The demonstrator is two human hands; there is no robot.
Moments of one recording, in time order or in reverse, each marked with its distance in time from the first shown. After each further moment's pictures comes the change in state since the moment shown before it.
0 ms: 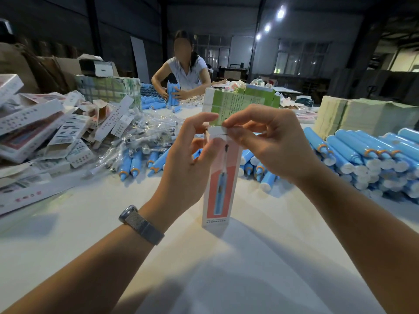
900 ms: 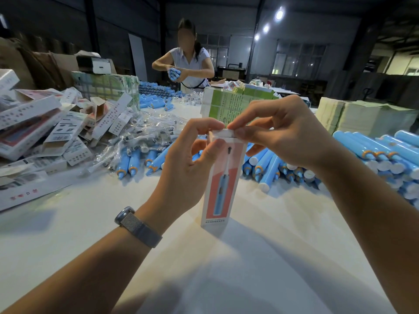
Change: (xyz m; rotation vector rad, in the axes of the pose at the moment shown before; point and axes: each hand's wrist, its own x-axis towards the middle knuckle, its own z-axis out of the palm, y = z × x) left_hand -0.001 0.003 -0.001 -0.083 -0.024 -0.002; right_hand 0.009 -0.010 -0.024 0.076 -0.231 0.131
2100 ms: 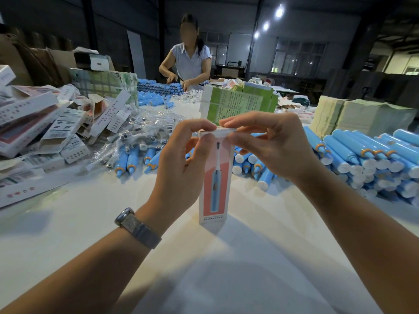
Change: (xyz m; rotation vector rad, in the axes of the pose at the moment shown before) left_hand -0.006 0.005 0.001 0.131 0.109 -0.032; right_hand -0.009 0.022 0.022 0.002 0.182 -0.098
